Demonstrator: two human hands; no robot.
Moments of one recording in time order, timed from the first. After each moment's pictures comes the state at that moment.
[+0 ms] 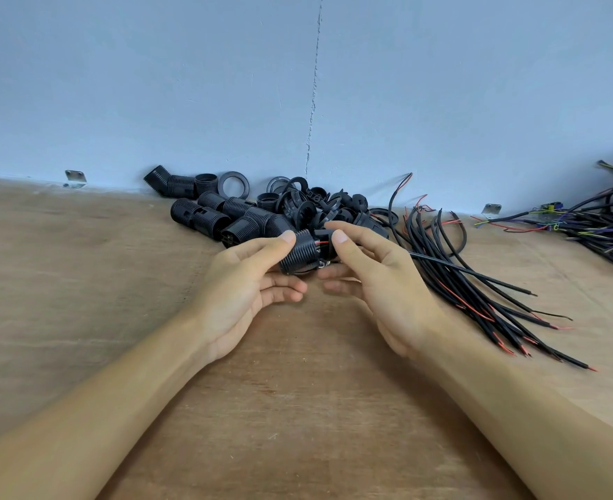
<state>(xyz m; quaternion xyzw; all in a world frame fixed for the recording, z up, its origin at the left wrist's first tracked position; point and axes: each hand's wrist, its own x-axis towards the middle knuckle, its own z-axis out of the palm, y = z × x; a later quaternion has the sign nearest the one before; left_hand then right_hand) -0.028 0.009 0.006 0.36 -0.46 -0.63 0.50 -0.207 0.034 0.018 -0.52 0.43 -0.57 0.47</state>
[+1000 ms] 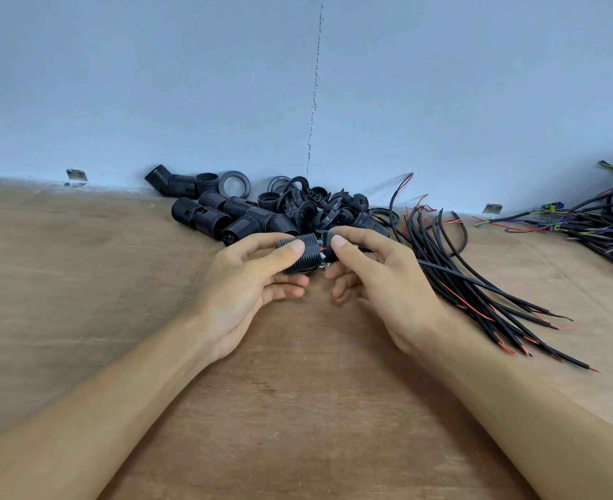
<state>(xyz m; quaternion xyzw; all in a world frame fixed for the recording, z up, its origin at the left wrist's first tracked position) -0.031 0.012 0.007 0.35 -0.46 -0.62 0.53 -0.212 0.032 0.017 -0.54 0.45 -0.55 0.45</state>
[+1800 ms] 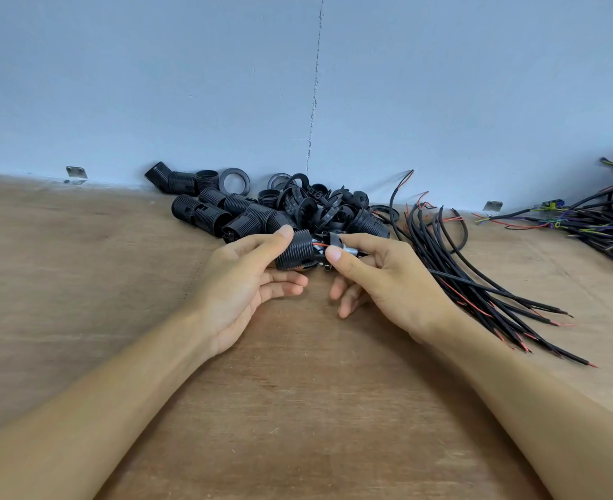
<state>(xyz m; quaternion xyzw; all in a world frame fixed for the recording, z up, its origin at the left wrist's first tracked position) -0.029 0.009 0.006 0.37 -0.44 -0.63 0.52 -0.224 0.036 0.022 -0.62 0.46 -0.46 0.45</state>
